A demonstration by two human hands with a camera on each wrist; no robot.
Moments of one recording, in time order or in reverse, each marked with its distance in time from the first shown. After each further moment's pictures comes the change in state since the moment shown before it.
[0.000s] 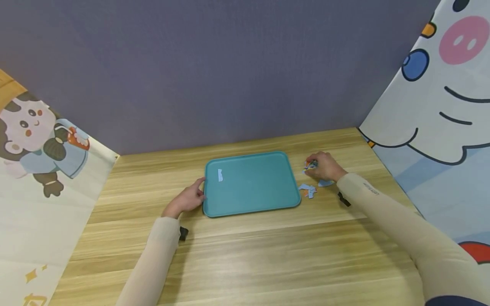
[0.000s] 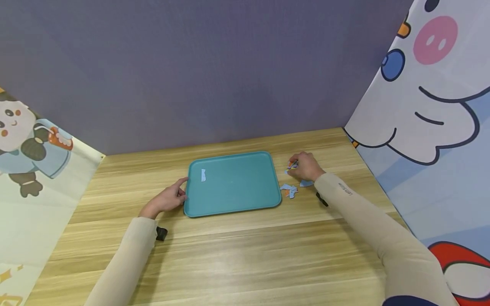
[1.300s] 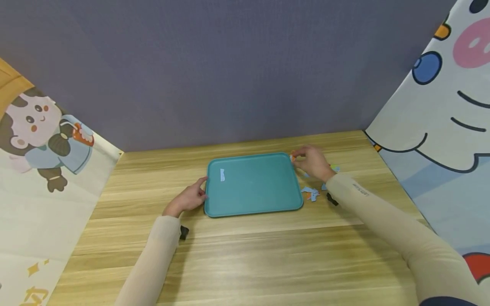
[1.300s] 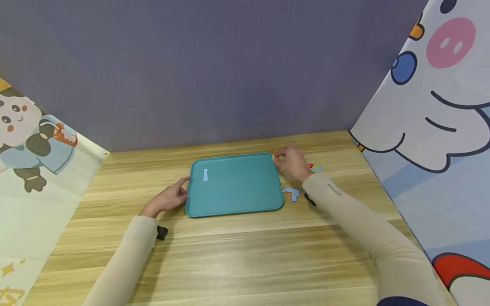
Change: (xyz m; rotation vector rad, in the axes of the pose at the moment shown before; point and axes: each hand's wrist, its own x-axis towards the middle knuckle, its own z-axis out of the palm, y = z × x) left_hand 0.002 -0.002 0.000 -0.004 0.009 0.019; right_hand 0.023 -0.052 0.004 0.123 0.176 -0.094
